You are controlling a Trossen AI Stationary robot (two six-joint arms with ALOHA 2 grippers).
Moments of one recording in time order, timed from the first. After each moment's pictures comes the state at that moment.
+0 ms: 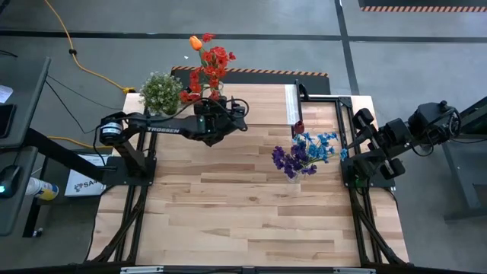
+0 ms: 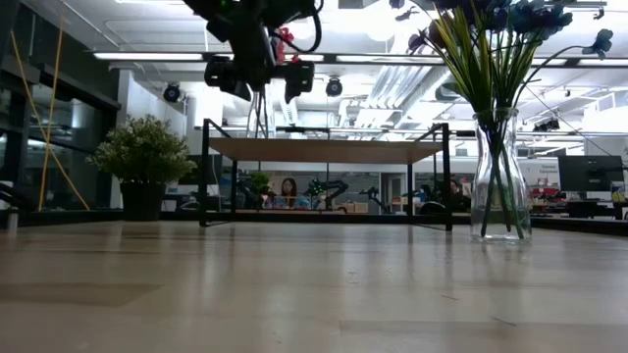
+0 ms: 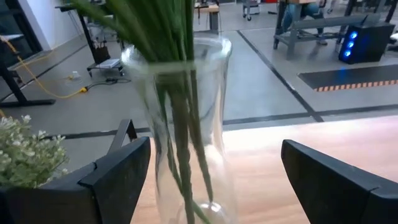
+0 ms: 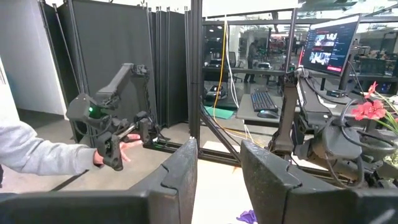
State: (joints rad) left arm 0.17 1.66 1.25 -0.31 -1.27 -0.68; right arm 0.40 0.57 1.11 -0.49 0.04 0.00
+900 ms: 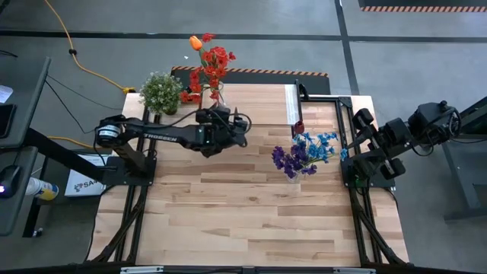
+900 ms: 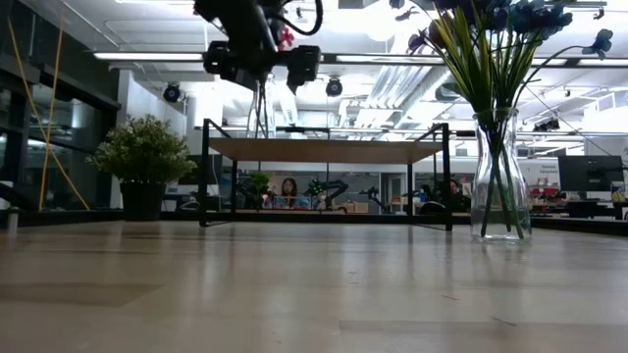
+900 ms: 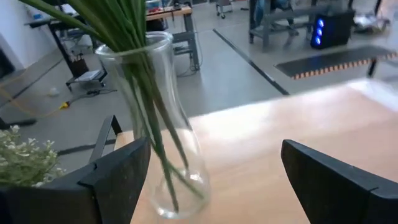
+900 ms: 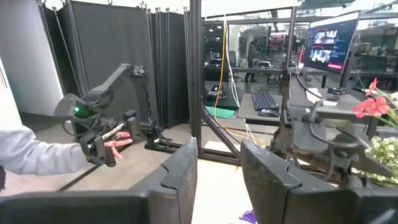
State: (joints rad) left arm 0.05 1.64 1.25 -0.37 -1.28 -0.65; right arm 0.40 0.57 1.11 -0.49 0.04 0.02
